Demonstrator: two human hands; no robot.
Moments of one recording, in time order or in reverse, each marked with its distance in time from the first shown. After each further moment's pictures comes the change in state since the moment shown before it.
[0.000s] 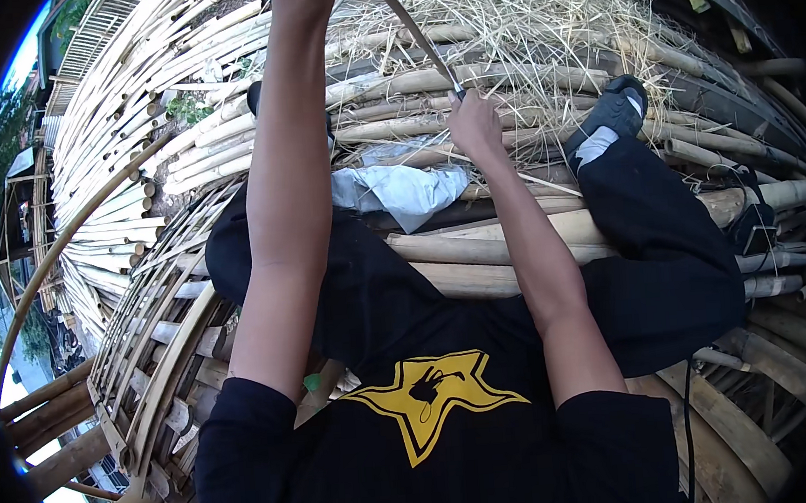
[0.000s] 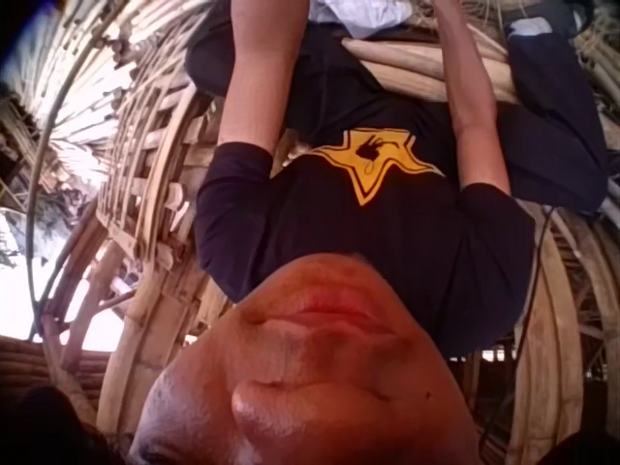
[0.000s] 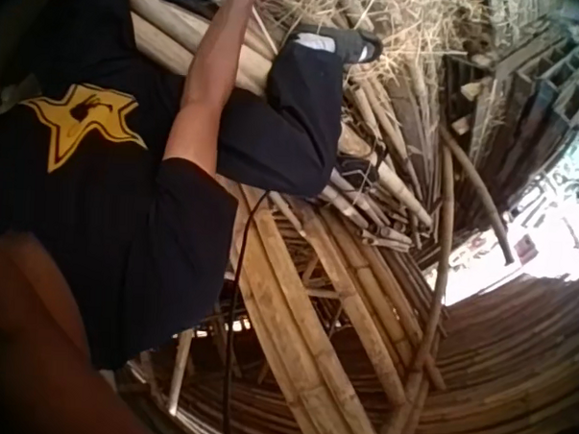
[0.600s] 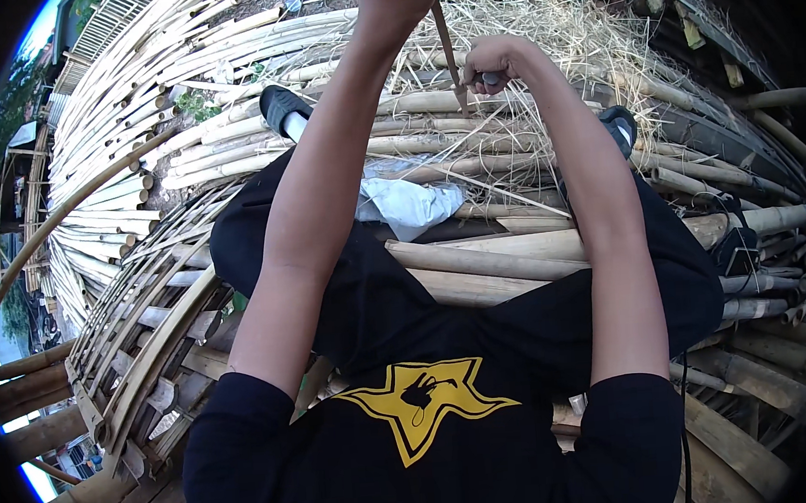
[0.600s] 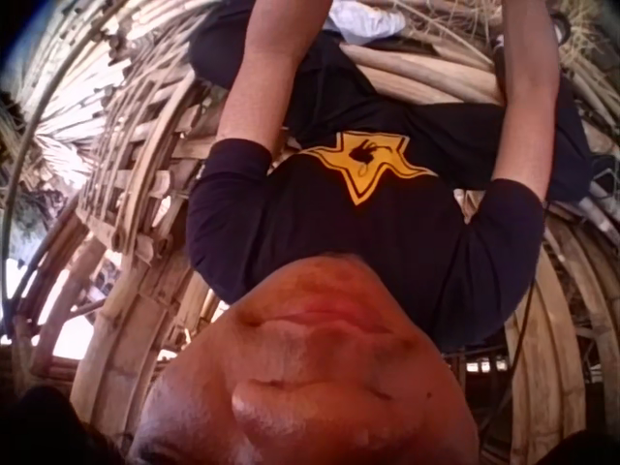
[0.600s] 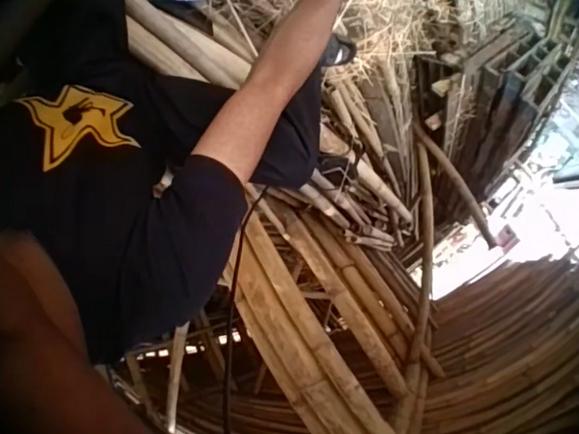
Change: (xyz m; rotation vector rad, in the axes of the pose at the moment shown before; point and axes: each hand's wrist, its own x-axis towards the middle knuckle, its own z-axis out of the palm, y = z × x) left_hand -0.020 -0.001 0.025 -0.020 -0.091 0.063; right_hand 0.075 -0.068 -0.122 0.140 -0.712 0.025
